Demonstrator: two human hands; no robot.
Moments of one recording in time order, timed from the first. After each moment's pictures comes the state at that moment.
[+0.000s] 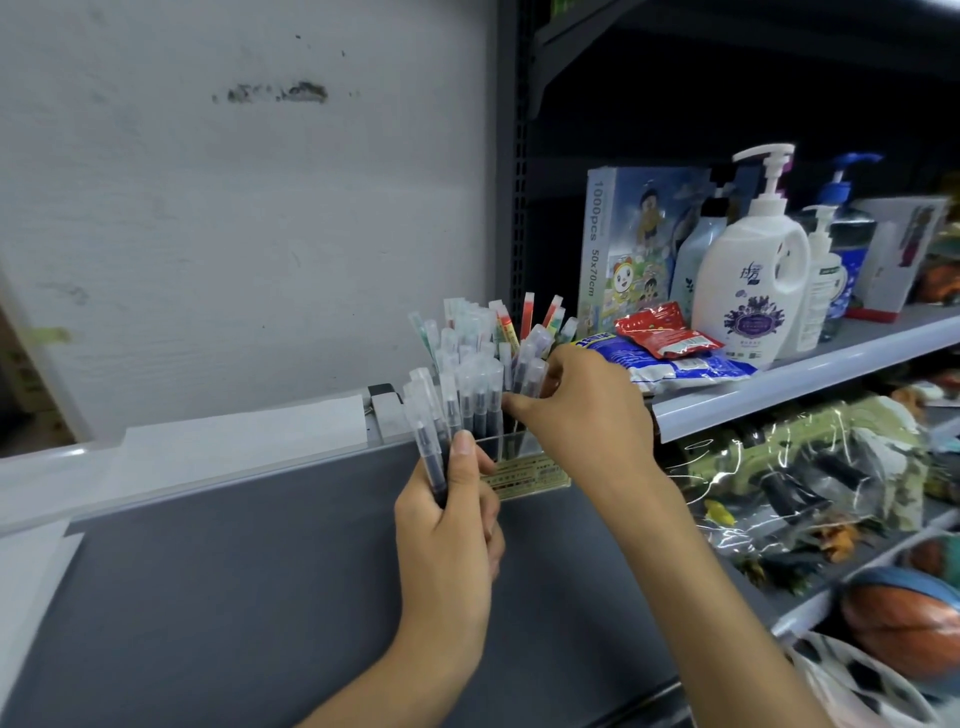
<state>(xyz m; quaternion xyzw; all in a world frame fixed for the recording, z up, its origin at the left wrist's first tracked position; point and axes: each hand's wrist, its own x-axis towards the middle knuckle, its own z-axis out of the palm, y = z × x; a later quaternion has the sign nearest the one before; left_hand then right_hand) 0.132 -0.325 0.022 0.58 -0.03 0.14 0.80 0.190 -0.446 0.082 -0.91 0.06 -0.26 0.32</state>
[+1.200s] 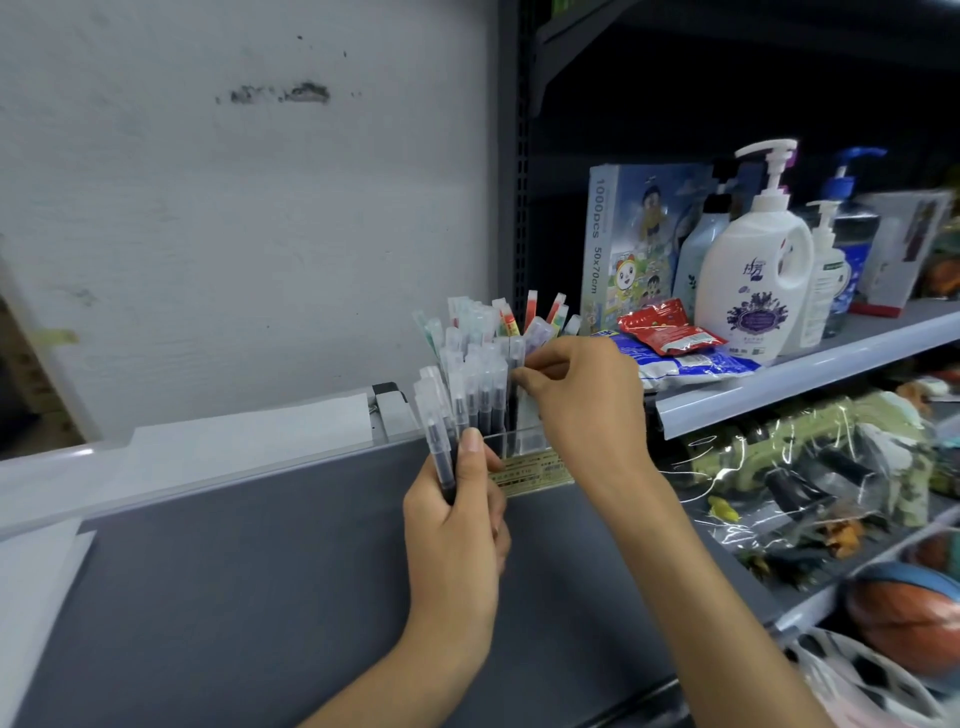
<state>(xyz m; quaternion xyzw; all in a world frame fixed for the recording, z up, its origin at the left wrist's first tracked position) 0.132 -0.326 0.022 0.59 -0.03 0.14 0.79 0.194 -0.440 0.084 -0.86 0.05 -0.29 0.42</state>
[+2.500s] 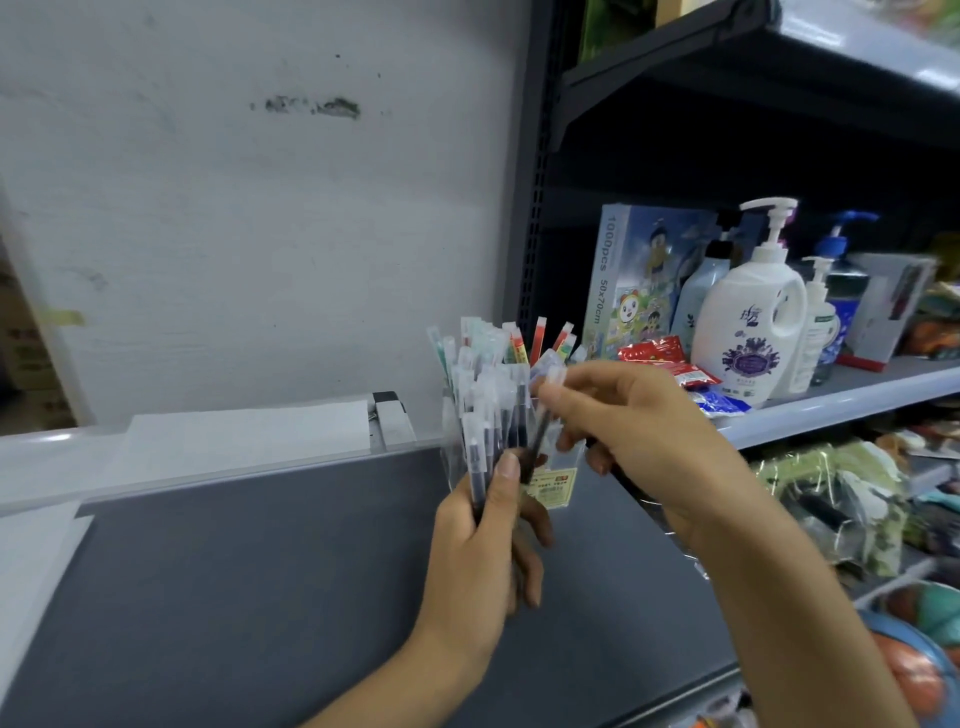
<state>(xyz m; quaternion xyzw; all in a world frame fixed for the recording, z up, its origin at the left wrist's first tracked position) 0.129 -0.325 0.020 0.60 -0.12 0.04 0.79 0.136 -0.465 0.125 -0.81 -0.07 -0.11 0.58</state>
